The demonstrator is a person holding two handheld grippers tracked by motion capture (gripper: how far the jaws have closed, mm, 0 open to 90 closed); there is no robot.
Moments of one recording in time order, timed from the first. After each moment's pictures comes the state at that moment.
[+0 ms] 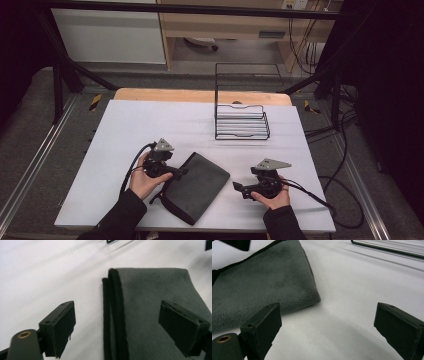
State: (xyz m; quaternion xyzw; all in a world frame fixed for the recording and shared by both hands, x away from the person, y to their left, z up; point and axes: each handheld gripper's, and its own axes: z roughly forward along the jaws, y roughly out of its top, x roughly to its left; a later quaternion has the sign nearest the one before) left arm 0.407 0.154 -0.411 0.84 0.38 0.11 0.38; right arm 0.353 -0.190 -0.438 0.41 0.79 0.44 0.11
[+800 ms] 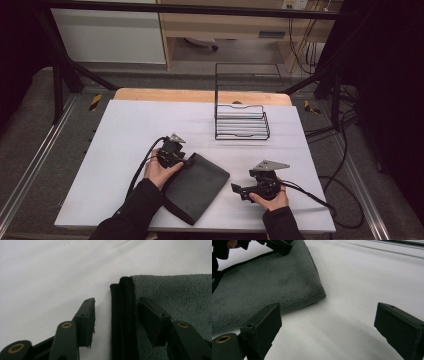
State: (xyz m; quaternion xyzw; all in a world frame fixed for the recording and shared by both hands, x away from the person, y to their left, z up) left arm 0.443 0.130 -0.434 0.85 0.40 0.07 0.34; right arm 0.350 -0.186 -0.441 0.43 0.79 0.44 0.09
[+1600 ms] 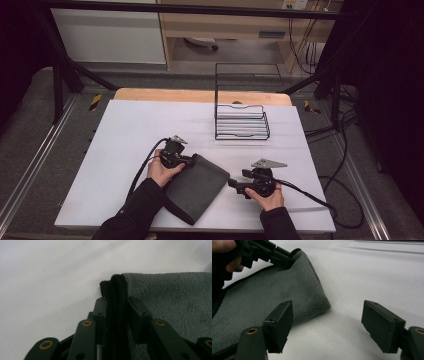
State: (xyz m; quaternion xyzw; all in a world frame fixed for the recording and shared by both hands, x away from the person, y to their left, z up) left arm 0.446 0.128 -0.440 0.85 0.40 0.03 0.34; right arm 0.357 -0.175 -0.447 0.46 0.75 0.46 0.07
